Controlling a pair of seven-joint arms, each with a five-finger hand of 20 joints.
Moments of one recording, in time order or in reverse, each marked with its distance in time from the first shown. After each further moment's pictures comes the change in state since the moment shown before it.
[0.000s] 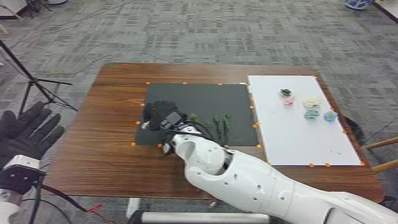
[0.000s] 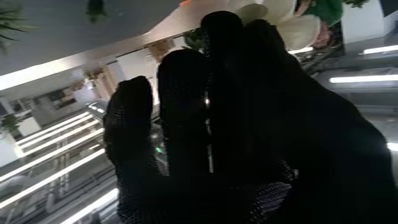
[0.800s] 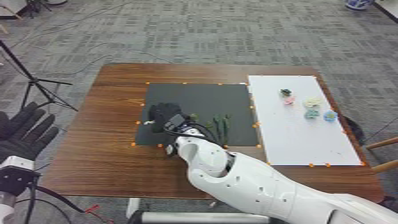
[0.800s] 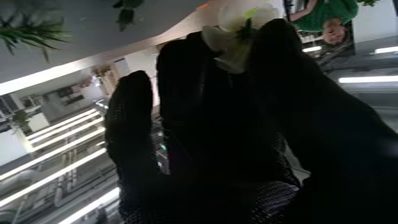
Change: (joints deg) left arm 1.1 -0.8 -1.6 -0.1 -0.2 0.0 0.3; right arm -0.7 1.1 -0.2 -0.2 -0.4 0.8 0.7
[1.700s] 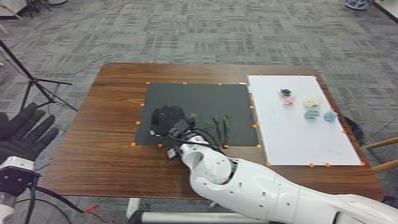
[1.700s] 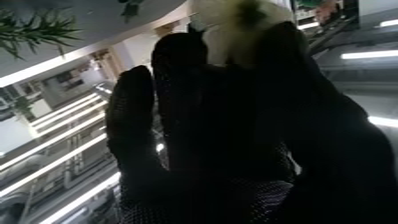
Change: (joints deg) left arm 0.1 -0.2 0.0 0.0 0.0 0.0 -0.1; right arm 0.5 2.0 -4.4 0.2 1.5 10.3 -0.5
